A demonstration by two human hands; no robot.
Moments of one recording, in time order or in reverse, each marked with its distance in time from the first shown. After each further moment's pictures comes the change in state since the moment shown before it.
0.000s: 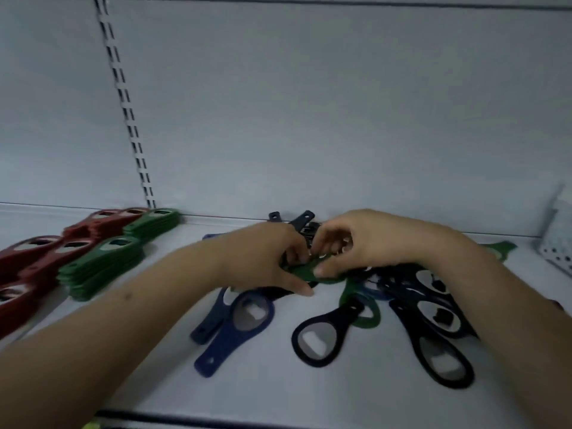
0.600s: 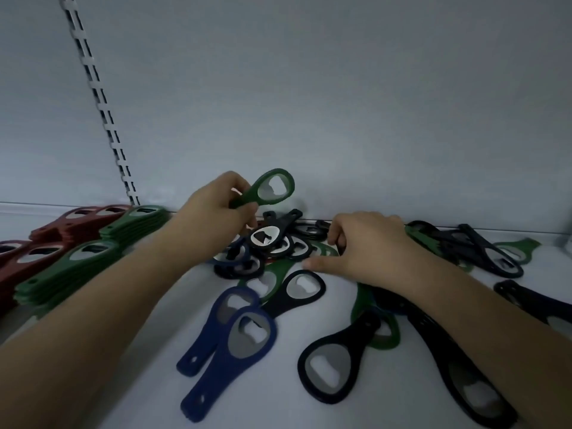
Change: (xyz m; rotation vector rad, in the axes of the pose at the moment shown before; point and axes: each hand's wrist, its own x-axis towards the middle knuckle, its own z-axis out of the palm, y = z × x) left_hand 0.010 -0.054 -0.005 -0.620 0.503 -0.367; right_hand 0.022 -0.004 0.036 -0.247 0.295 0.275
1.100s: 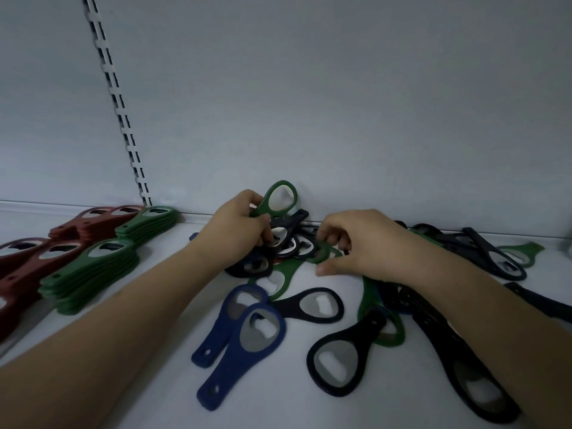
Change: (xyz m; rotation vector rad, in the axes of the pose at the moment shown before) left_hand 0.005 -0.012 0.023 -0.100 -0.005 -0.082; right_hand 0.004 0.003 -0.008 0.212 -0.059 -0.210
